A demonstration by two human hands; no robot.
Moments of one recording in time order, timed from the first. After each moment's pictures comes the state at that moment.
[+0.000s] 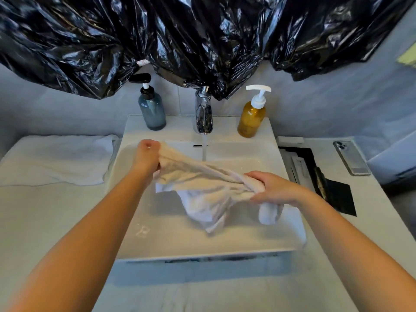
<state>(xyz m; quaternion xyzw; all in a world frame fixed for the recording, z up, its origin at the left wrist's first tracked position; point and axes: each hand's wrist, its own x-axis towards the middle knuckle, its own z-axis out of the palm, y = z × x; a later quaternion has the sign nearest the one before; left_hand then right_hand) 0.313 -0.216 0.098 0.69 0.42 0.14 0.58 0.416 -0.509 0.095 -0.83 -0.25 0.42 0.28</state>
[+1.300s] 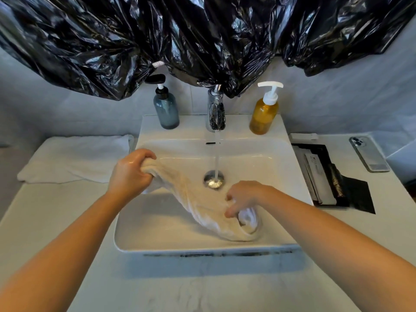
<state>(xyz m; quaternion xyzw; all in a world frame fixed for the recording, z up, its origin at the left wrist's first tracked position) 0.226 -0.165 0.087 0.94 0.14 0.22 0.22 0.389 -0.424 0.043 -0.82 -0.40 0.39 -0.06</state>
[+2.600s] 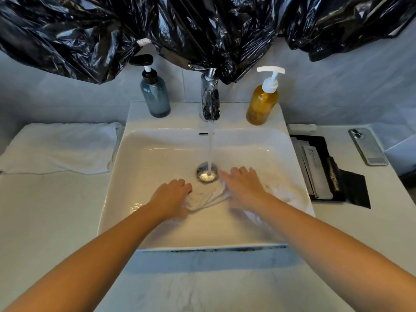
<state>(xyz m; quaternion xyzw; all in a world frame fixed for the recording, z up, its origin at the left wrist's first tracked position) 0.260 -0.247 0.007 0.98 0.04 -0.20 0.05 0.380 -0.436 0.017 -0.89 -0.40 0.18 -0.08</state>
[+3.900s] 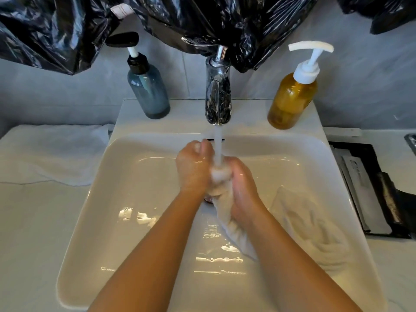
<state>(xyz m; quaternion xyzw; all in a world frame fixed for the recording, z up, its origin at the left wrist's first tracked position) 0.383 -0.270 0.004 0.75 0.39 0.23 0.48 0.399 -0.356 -0.010 -0.48 0.15 0.37 0.78</state>
